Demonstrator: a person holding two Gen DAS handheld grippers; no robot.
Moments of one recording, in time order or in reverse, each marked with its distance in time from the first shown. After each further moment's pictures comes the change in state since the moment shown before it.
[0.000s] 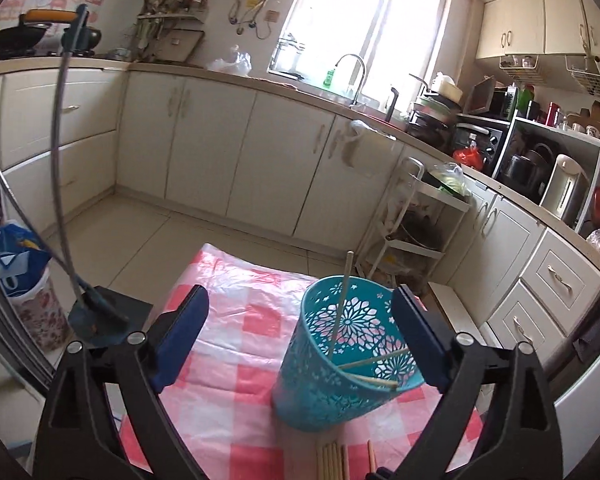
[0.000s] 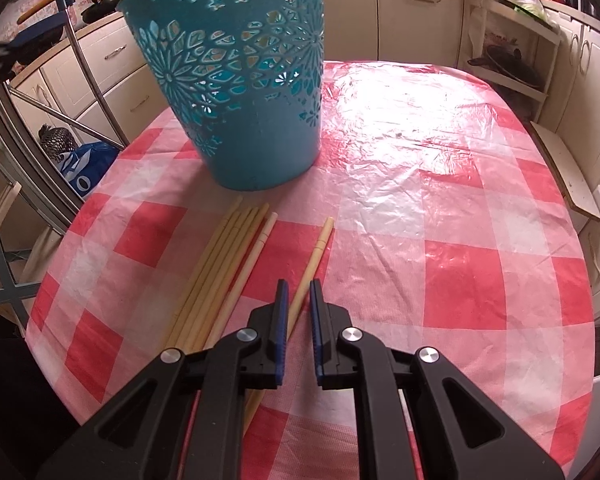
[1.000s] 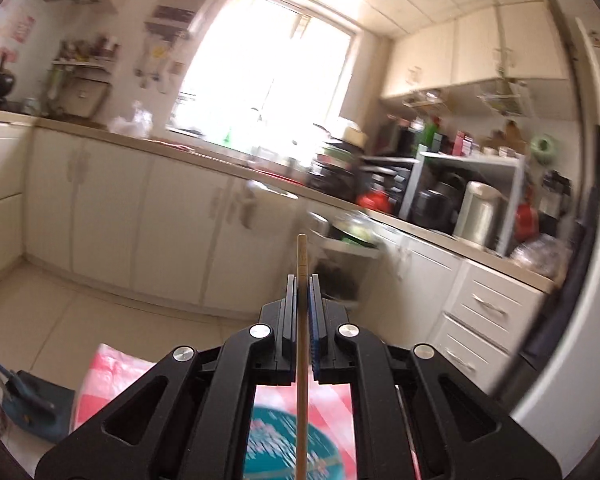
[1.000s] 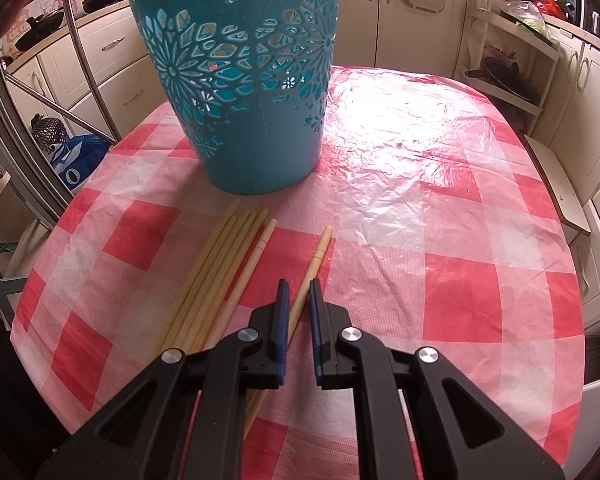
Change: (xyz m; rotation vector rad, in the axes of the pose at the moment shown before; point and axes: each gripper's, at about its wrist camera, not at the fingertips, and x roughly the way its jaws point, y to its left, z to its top) left arm 0.030 -0.069 0.080 0.092 -0.209 -0.322; right arm 0.003 0.005 0.003 -0.026 -0.003 -0.035
